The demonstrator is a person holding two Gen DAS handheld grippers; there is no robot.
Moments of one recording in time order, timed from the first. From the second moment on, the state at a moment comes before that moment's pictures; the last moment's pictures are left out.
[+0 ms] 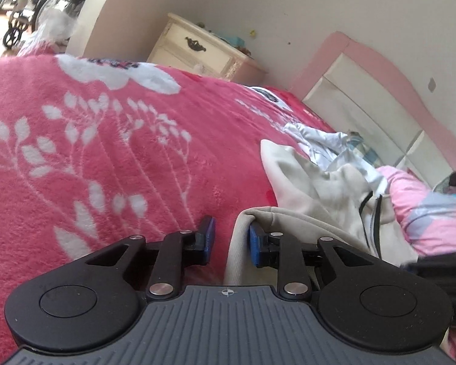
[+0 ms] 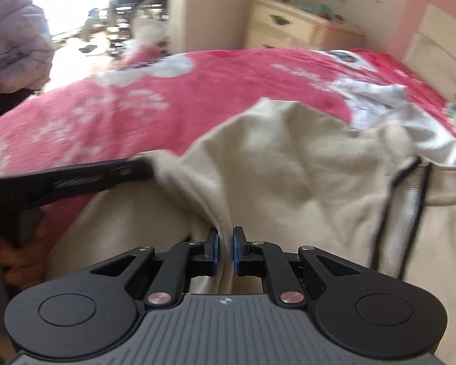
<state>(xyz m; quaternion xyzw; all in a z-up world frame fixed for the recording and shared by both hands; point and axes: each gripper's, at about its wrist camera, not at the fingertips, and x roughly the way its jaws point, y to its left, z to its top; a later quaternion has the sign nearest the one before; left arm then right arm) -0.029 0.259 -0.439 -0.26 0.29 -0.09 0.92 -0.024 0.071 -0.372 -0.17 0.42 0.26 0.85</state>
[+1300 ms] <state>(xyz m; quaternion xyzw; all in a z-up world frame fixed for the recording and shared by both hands) -0.026 0.256 -0.441 -0.30 0.27 -0.09 0.91 0.029 0.064 -0.352 -0.04 0.42 0.30 0.86</state>
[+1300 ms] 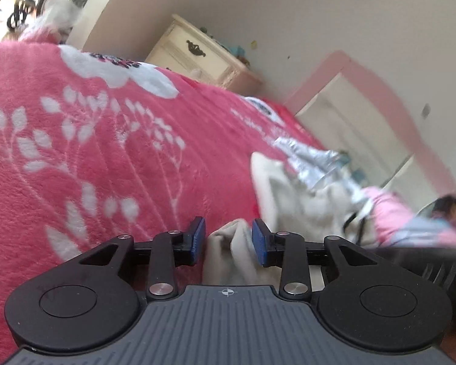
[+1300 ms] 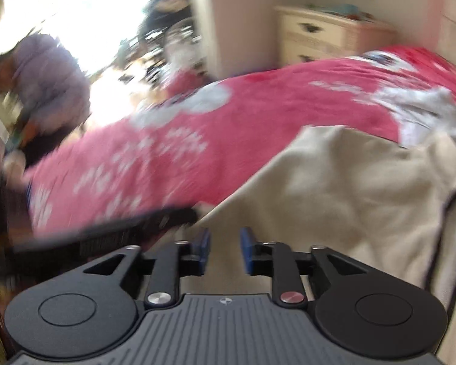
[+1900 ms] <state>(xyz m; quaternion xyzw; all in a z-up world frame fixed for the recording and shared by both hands) -0.026 0.259 -0.444 -0.29 0.27 -0.08 0.91 0.084 0.081 -0.380 0.09 0.45 0.18 0.87</state>
